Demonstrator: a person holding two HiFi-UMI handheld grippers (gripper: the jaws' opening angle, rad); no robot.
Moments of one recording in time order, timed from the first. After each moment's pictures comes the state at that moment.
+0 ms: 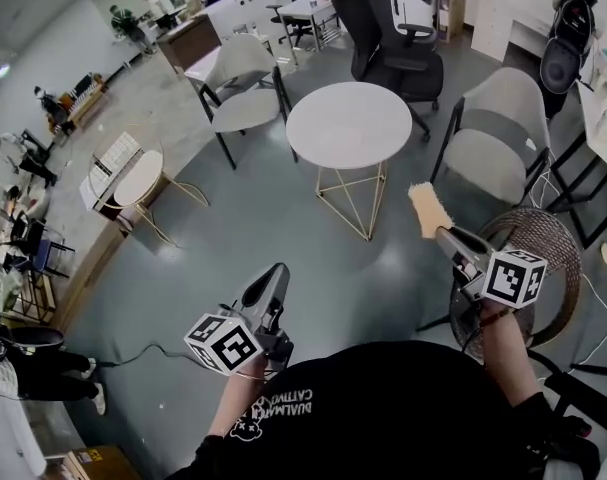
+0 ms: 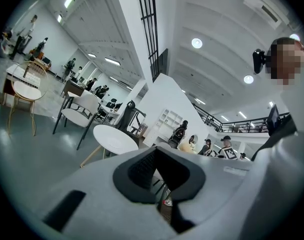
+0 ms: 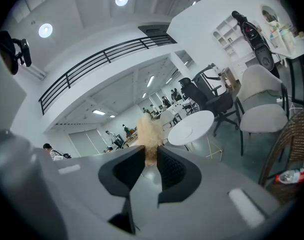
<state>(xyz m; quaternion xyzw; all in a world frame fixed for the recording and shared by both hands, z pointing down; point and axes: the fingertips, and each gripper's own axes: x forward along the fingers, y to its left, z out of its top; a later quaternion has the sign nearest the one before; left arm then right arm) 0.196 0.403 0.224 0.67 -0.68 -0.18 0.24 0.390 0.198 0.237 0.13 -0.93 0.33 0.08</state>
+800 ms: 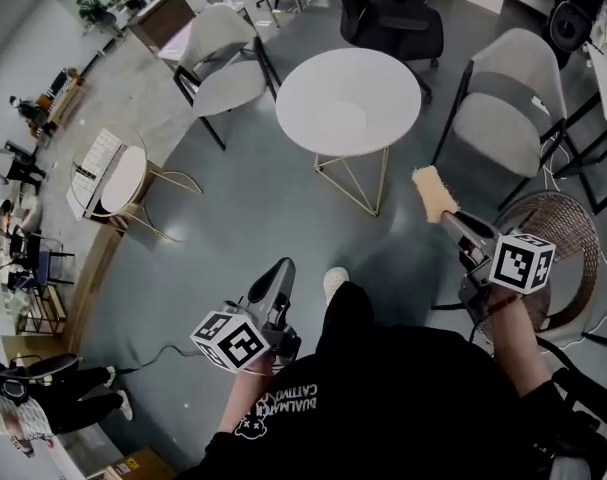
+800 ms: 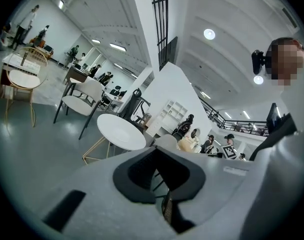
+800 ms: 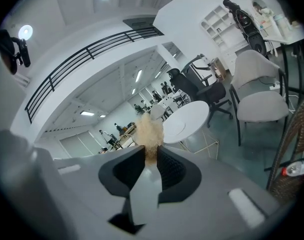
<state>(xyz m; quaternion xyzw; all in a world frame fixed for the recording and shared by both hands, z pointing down) 0.104 0.328 0.265 0.67 -0.66 -0.16 0.31 0.302 0.129 0.281 0.16 -0.90 0.38 0.11</state>
